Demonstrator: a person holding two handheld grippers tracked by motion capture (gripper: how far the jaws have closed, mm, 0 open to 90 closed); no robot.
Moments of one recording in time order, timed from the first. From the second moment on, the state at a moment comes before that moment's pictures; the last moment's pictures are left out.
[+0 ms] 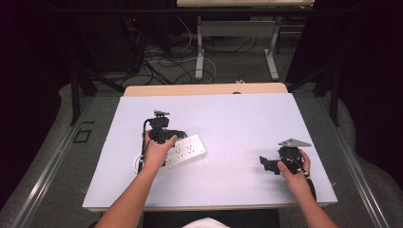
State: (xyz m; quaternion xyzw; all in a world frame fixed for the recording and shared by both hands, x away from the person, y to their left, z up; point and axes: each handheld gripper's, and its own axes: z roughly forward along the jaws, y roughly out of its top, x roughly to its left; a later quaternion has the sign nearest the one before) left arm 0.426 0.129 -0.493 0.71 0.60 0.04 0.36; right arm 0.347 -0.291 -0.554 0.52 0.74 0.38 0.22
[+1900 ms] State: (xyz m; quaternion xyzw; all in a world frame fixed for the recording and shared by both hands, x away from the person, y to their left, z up) left arm 0.443 0.101 -0.523 0.72 0.60 0.02 0.34; right arm 0.348 -0.291 -0.556 0.52 0.74 0.38 0.21
